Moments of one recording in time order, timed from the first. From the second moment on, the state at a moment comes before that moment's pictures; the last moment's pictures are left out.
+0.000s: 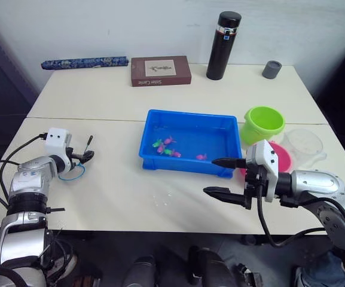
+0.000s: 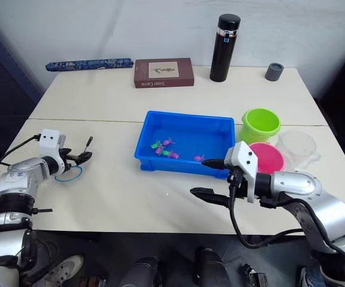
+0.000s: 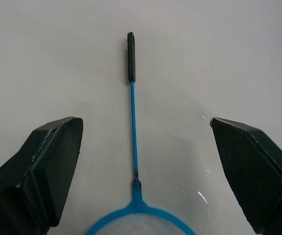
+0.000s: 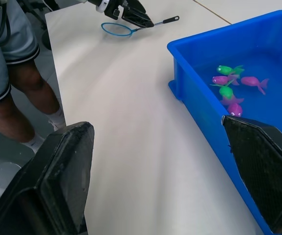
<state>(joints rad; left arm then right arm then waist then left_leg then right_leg) -0.69 0.67 0.18 0.82 -0.15 0.40 -0.46 -0.23 -0.79 -0.05 -0.55 0.67 0.70 0.88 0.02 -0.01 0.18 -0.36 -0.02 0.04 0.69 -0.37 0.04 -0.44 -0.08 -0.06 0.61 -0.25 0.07</state>
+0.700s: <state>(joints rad) -0.85 0.63 0.14 1.16 -0.05 0.23 -0.48 -0.21 -0.81 -0.10 -0.62 0.69 0.74 0.78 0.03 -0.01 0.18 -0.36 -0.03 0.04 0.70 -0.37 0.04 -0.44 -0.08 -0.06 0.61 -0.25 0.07</state>
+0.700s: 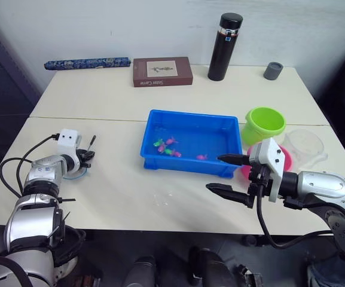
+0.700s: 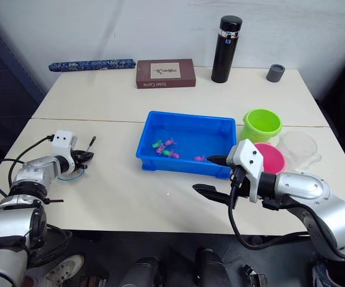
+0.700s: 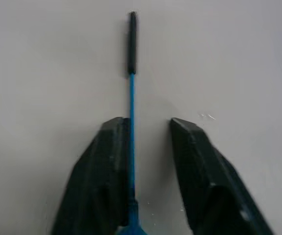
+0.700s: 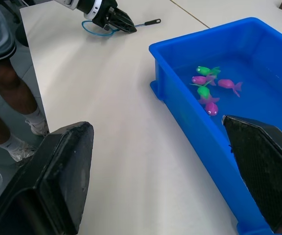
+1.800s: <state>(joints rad) -0.79 0.80 0.12 0.45 -0.14 0.29 -0.76 -0.34 -0.76 0.00 -0.41 0.61 0.68 0.85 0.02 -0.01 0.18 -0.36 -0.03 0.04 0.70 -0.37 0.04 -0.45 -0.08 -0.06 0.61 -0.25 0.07</state>
